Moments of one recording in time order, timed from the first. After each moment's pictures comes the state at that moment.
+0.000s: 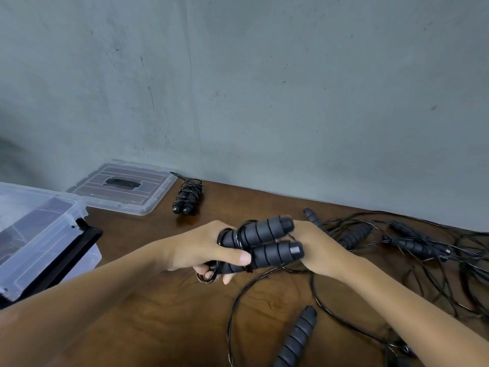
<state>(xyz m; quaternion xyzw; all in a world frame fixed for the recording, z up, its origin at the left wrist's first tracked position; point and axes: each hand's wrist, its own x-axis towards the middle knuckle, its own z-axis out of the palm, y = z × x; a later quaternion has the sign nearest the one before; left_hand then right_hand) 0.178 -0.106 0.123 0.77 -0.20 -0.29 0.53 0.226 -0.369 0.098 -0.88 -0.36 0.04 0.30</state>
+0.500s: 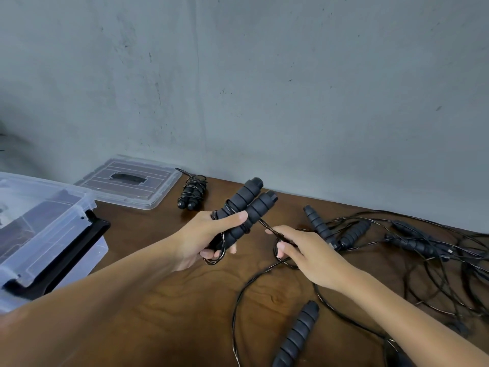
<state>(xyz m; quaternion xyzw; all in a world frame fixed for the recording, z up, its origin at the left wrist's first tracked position) 0.176 -0.106 0.101 0.70 -0.01 -0.16 0.70 0.215 -0.374 0.066 -0.90 -0.34 0.04 0.25</state>
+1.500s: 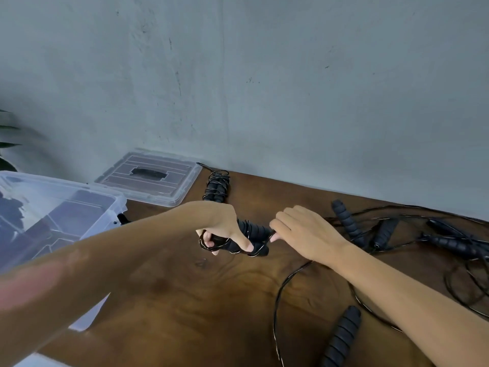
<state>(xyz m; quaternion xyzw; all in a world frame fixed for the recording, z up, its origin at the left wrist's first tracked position) 0.242 -0.054 0.125 0.92 0.06 -0.37 0.15 0.258 -0.283 0.071 -0.84 -0.51 -0.17 -0.03</state>
